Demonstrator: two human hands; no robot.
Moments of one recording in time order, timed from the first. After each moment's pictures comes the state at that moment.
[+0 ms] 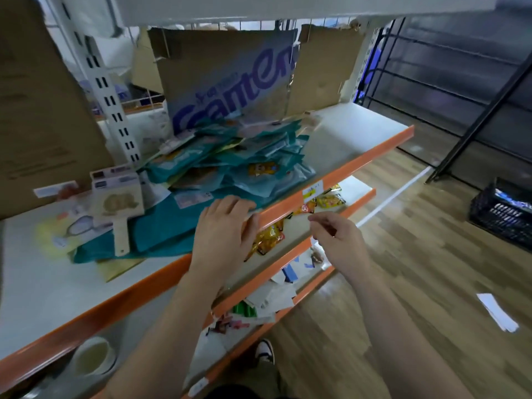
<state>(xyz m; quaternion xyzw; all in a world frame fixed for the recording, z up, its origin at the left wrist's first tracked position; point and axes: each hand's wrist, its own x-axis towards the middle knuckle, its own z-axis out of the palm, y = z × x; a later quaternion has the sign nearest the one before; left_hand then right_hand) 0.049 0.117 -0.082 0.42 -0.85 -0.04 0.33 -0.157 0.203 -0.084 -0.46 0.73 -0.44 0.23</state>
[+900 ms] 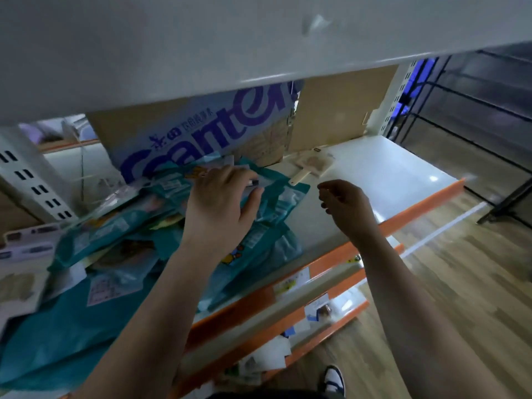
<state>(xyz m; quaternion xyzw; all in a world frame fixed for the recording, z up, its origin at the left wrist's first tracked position) -0.114 -0.058 -0.023 0.44 -0.83 0.07 0.35 -0.358 -0.048 -0.062 -0.54 0.69 -0.43 0.22</state>
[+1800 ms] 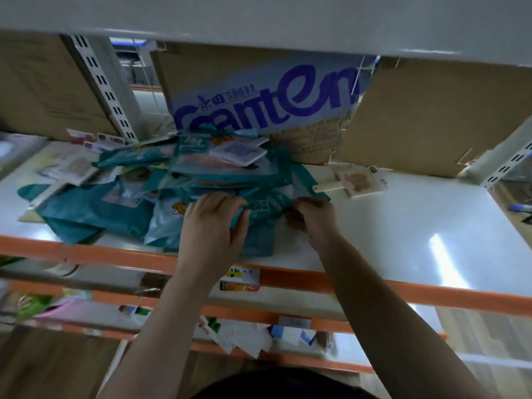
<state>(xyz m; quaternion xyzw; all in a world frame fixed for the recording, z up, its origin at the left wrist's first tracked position) -0.226 0.013 -0.060 0.71 -0.63 0.09 0.30 -0.375 -0.133 -0.115 -0.37 0.54 -0.37 0.66</state>
